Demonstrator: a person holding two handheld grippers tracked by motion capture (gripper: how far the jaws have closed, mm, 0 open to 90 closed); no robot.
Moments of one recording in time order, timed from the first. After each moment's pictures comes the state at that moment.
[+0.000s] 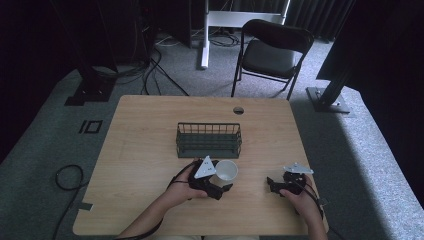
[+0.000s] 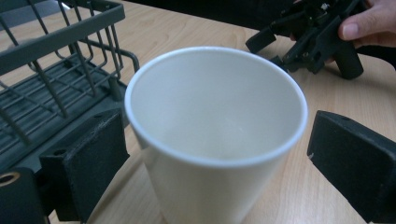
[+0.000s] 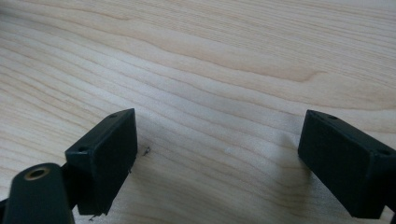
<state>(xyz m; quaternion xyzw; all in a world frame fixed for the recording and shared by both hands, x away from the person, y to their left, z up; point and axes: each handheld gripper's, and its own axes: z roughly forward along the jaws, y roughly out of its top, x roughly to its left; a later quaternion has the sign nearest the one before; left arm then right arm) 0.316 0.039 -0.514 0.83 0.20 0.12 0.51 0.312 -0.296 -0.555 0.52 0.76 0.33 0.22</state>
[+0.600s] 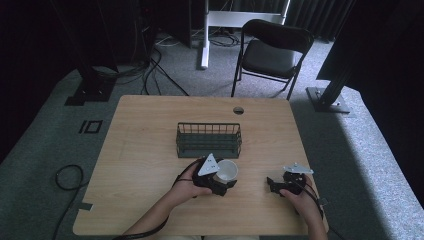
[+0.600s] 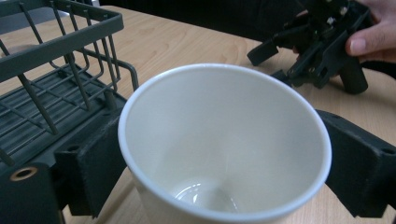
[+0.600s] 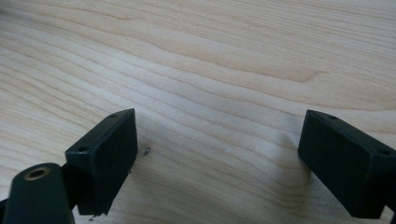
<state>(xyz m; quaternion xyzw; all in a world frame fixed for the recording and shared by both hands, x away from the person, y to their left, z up) 0.323 0.029 -0.517 0.81 0.21 0.11 0.53 0.312 -0.296 -0.554 0.52 0.76 0.33 0.22</state>
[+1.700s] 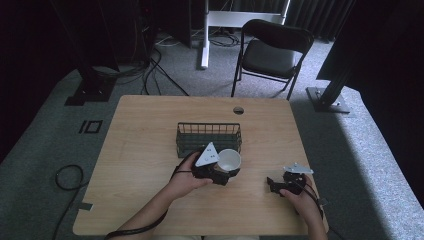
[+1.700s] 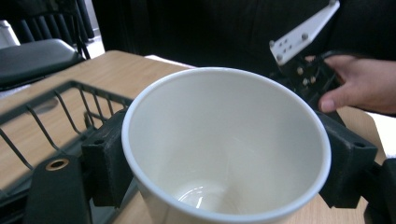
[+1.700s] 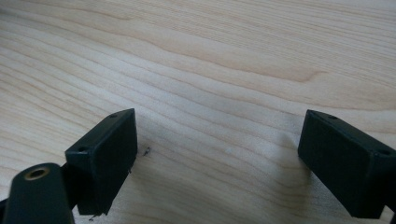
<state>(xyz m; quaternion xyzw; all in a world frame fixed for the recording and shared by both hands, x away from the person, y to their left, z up) 0.330 0.032 -0.458 0.80 0.19 0.14 0.56 0.312 -0.296 -0.554 0.52 0.76 0.33 0.22</state>
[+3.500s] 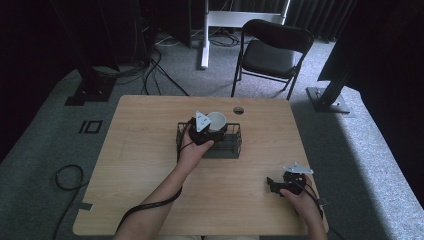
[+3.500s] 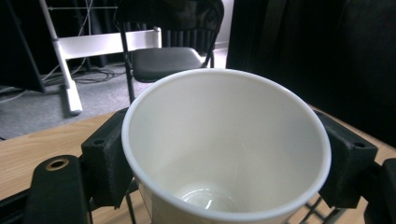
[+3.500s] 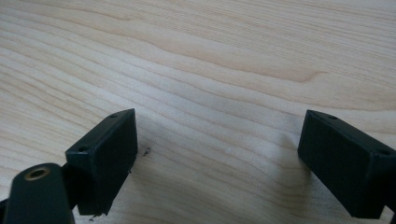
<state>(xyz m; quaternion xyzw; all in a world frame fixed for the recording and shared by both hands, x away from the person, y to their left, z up) 0.422 0.034 -0.463 0.70 0.39 0.26 0.53 0.312 -0.296 -0.555 0.52 0.76 0.33 0.22</state>
